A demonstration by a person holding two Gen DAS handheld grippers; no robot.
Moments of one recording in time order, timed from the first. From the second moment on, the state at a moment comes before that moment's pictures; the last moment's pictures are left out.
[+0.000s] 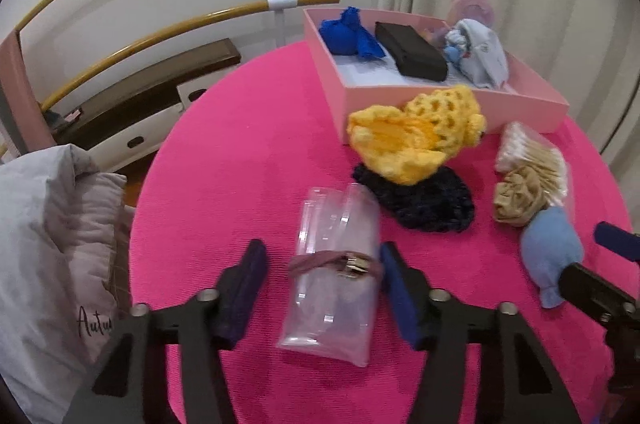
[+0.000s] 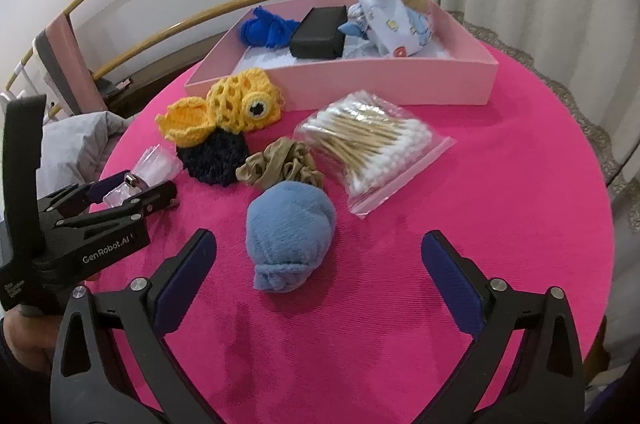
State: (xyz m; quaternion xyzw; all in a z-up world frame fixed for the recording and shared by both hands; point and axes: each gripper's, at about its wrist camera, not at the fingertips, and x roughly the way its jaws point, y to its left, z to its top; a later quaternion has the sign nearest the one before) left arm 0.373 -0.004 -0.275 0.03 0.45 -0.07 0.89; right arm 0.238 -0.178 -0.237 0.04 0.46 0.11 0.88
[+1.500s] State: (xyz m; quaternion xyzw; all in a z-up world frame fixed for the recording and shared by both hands) left arm 0.312 -0.032 -0.187 0.02 0.40 -0.07 0.91; right arm 0.225 -0.203 -0.185 0.06 0.40 0.15 0.90
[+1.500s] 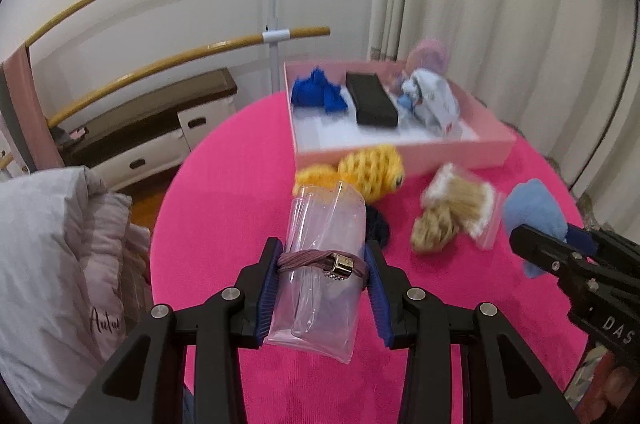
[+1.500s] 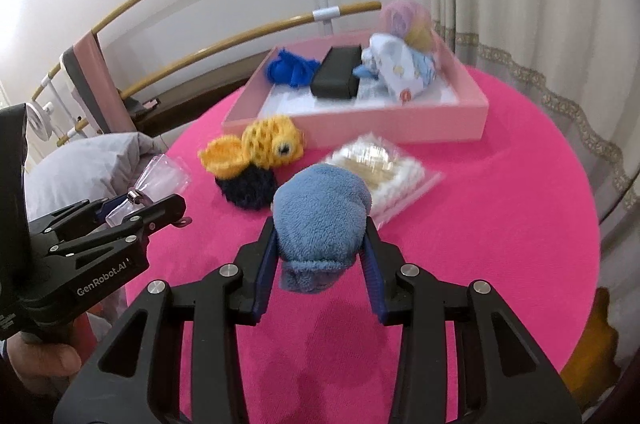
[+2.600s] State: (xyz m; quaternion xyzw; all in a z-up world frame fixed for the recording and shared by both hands) left arm 0.419 -0.053 -0.079 0.00 0.30 -0.06 0.95; right arm 0.371 -0.205 -0.089 0.03 0.34 0.13 0.93
